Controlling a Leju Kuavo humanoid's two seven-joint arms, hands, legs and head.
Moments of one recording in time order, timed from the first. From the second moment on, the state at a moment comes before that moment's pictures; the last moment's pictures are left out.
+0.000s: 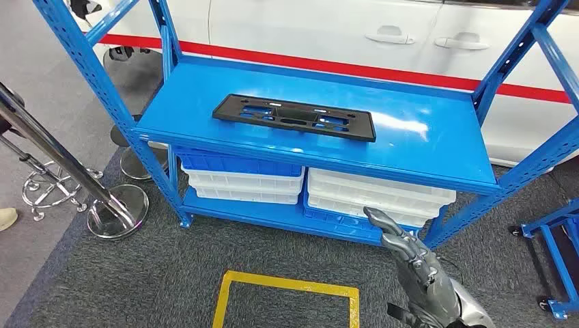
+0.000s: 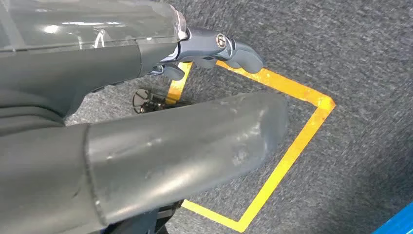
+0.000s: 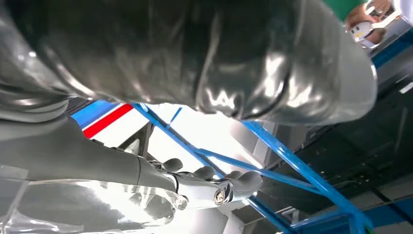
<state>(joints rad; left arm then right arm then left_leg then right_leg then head) -0.01 0.08 -0.24 -0.18 0.82 -0.06 -0.42 0.04 -0.31 0.39 -2.21 0.04 0.04 -0.63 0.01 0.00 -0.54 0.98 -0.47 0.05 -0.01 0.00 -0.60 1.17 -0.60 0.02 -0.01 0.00</state>
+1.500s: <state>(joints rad) -0.02 0.09 -0.25 -0.17 0.81 -0.07 -0.42 0.05 -0.30 0.39 -2.21 0.05 0.03 -0.63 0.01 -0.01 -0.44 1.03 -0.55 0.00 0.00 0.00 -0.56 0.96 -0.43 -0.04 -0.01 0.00</state>
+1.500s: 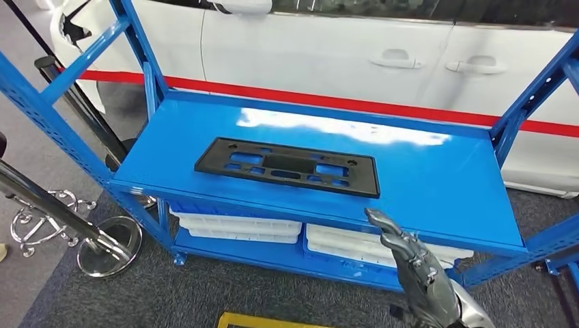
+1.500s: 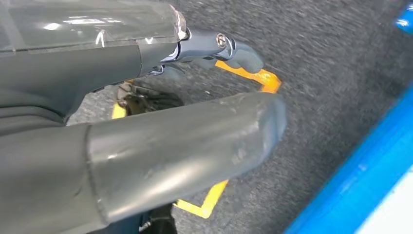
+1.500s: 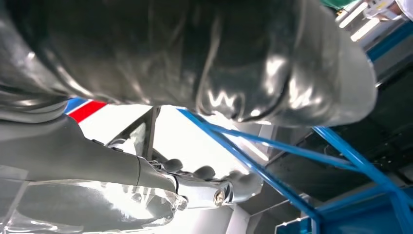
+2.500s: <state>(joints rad) -0.01 0.11 -0.26 -0.16 0.79 -0.03 -0.41 0.12 -0.30 0.38 -2.22 0.00 0.09 -0.63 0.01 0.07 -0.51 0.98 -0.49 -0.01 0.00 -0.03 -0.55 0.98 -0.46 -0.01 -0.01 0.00</state>
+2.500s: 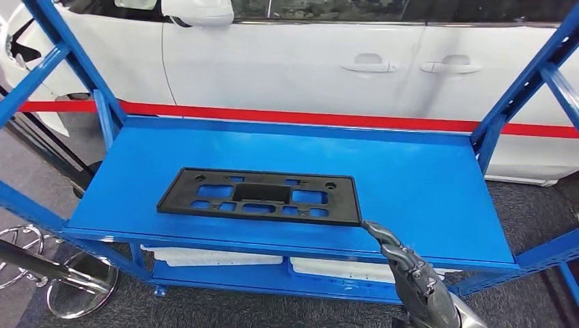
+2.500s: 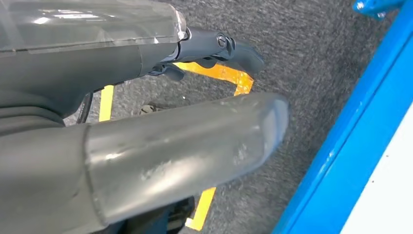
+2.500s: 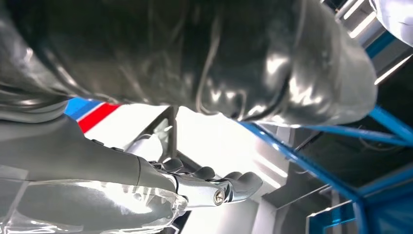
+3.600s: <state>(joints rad) -0.04 0.11 -0.38 -0.16 0.70 -0.03 -0.35 -0.48 0.01 0.97 -1.40 0.95 -0.27 -0.10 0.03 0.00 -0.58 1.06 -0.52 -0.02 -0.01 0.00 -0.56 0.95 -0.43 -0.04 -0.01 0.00</state>
